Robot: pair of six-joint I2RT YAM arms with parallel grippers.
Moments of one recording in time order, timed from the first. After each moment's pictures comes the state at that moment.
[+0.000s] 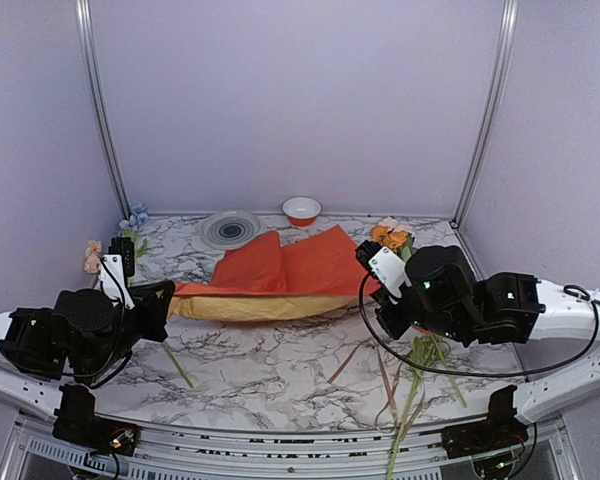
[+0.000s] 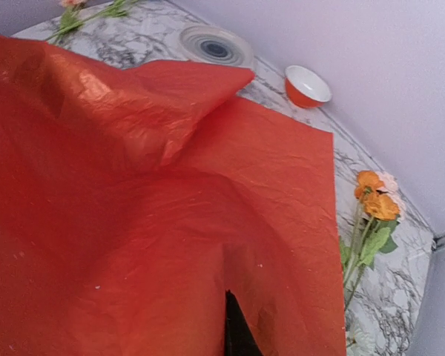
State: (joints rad) left arm -1.42 0.76 0.67 -0.29 -1.02 -0.63; right arm 1.16 1.07 0.90 -0.44 0.58 0.03
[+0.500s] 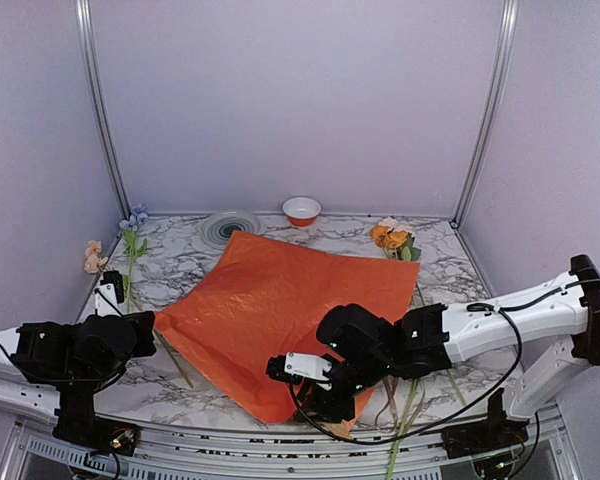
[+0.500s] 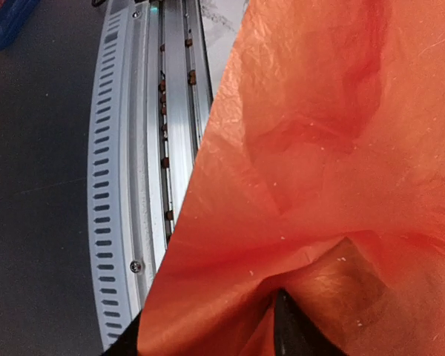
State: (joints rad) left arm -1.26 0.66 0.48 -0.57 -0.95 -1.02; right arm 1.30 1.49 0.92 -0.33 -0.27 0.00
